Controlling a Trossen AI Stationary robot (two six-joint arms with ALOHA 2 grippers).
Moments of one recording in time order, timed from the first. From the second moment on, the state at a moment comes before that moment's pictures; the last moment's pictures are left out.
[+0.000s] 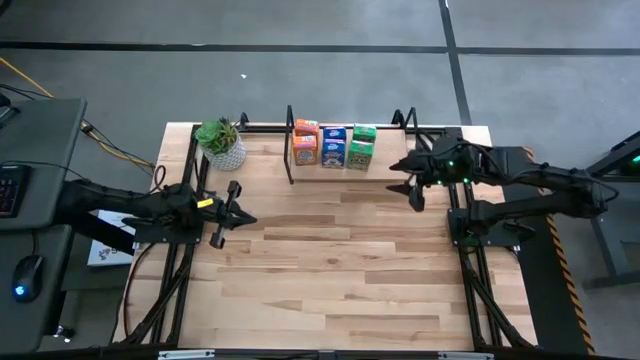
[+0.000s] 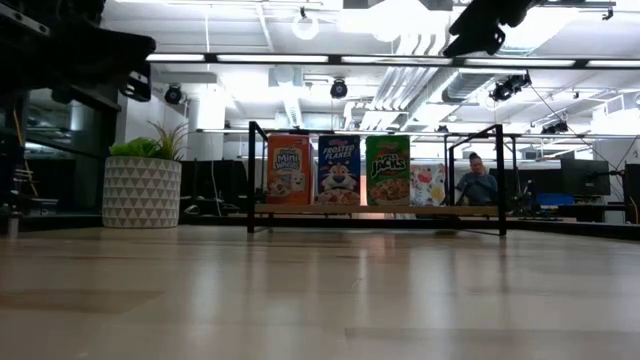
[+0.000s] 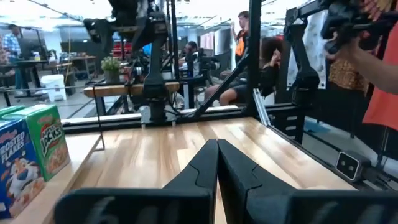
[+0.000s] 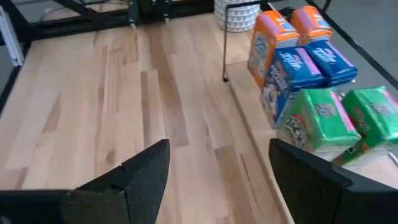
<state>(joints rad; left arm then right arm) -0.06 0.35 0.01 0.42 0.14 0.04 -0.19 0.89 0.96 -0.65 -0.02 0.04</state>
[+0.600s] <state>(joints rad) -0.06 0.35 0.01 0.40 0.14 -0.02 -0.04 0.42 0.35 -0.04 0.10 0.16</state>
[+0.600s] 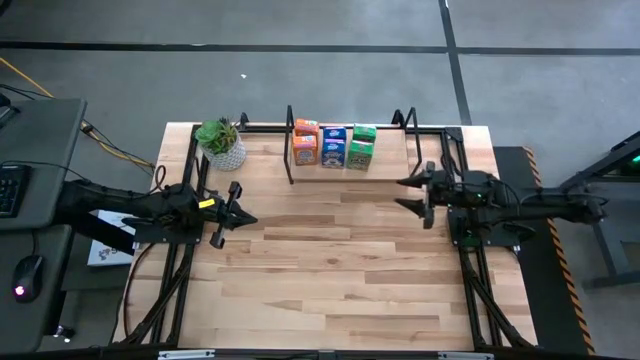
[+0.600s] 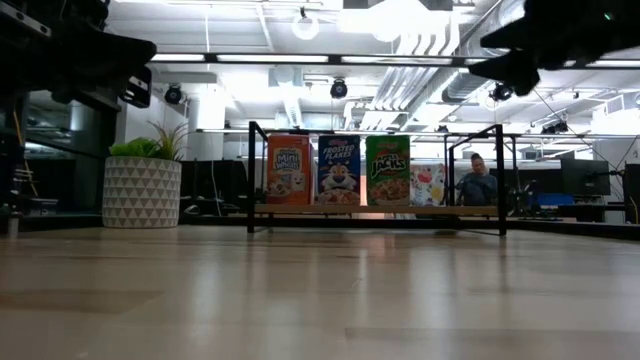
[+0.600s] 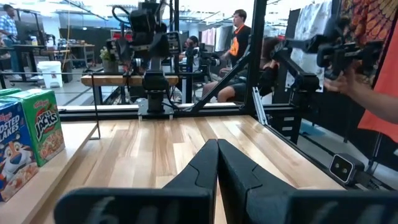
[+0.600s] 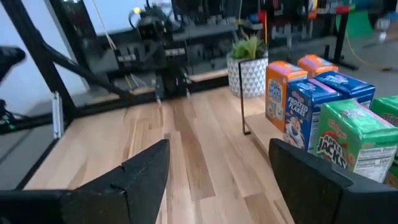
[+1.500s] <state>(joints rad) -0.06 0.35 0.01 0.38 0.14 -0.02 -0.04 0.12 0.01 0.05 0.15 0.13</state>
